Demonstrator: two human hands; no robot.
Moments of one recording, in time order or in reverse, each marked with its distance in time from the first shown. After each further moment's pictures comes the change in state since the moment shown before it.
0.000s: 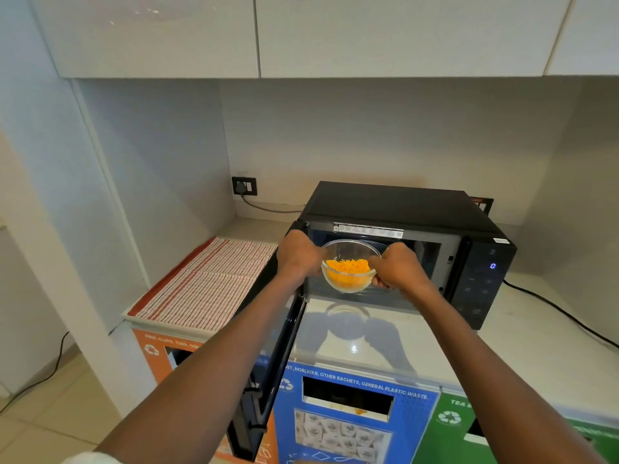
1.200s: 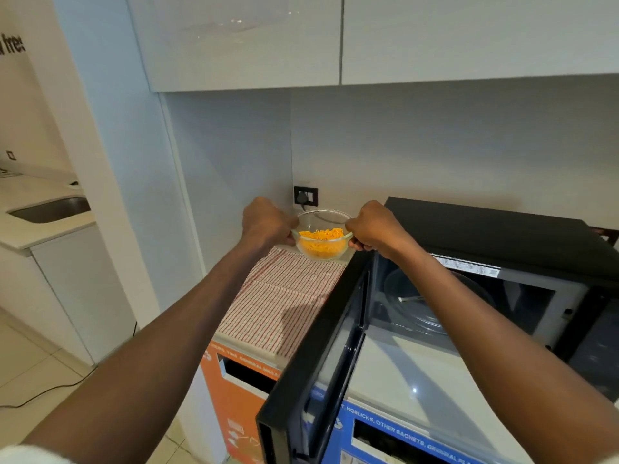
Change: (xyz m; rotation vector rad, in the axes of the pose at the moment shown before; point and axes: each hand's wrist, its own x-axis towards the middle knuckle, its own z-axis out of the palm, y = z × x) left_hand 0.081 -0.011 -0.157 0.023 0.357 -0.029; right_hand 0.080 -0.167 0.077 0.089 -0.258 -0.258
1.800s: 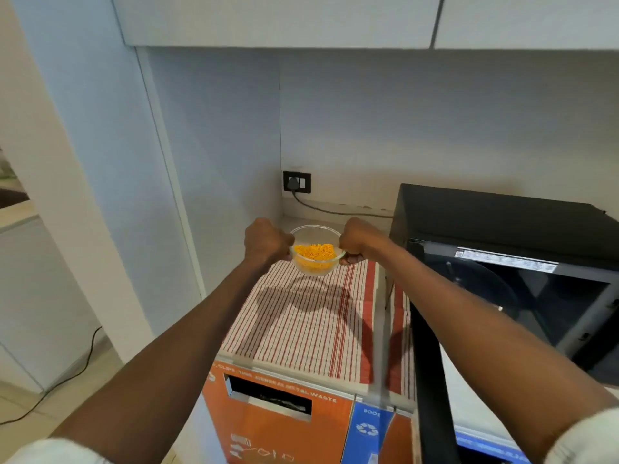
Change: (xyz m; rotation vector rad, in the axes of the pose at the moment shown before) left_hand 0.137 -0.120 -0.002 0.036 -0.174 -0.036; right_hand 0.100 -0.028 0.128 -0.153 -0.127 0.261
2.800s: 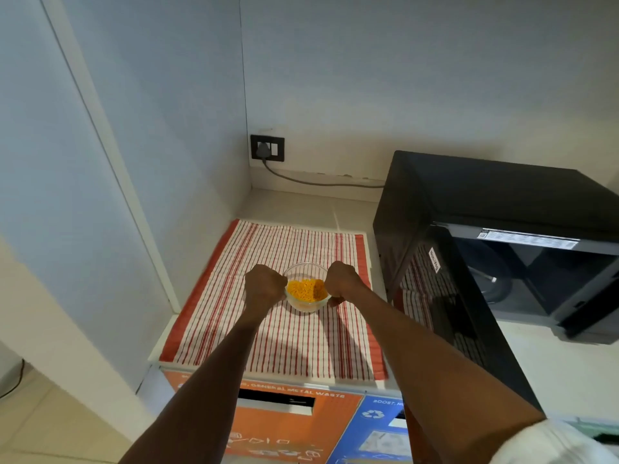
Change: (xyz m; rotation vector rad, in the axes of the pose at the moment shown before) left_hand 0.071 -0.143 0.089 0.231 -0.283 -0.017; right_hand 0.083 0.065 0.137 -0.045 -0.030 0.351
